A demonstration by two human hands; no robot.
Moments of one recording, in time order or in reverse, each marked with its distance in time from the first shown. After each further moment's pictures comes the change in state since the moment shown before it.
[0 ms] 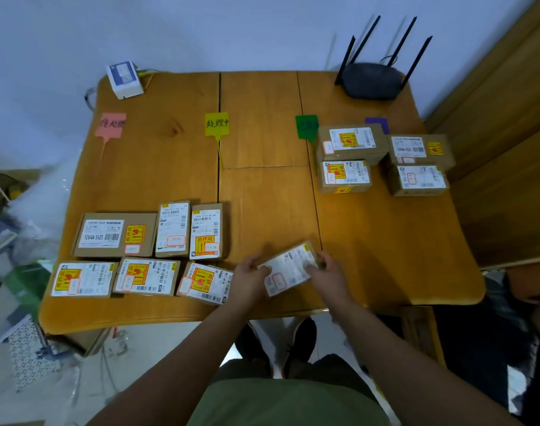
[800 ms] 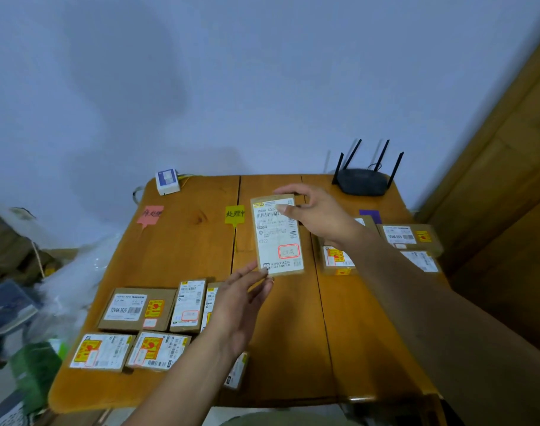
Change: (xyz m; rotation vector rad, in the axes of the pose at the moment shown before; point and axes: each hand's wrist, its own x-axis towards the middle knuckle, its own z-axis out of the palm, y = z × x) left_hand -0.092 0.125 -0.034 -0.824 -0.201 0.253; right_hand -0.070 -0.292 -0.080 -0.041 -0.316 -0.797
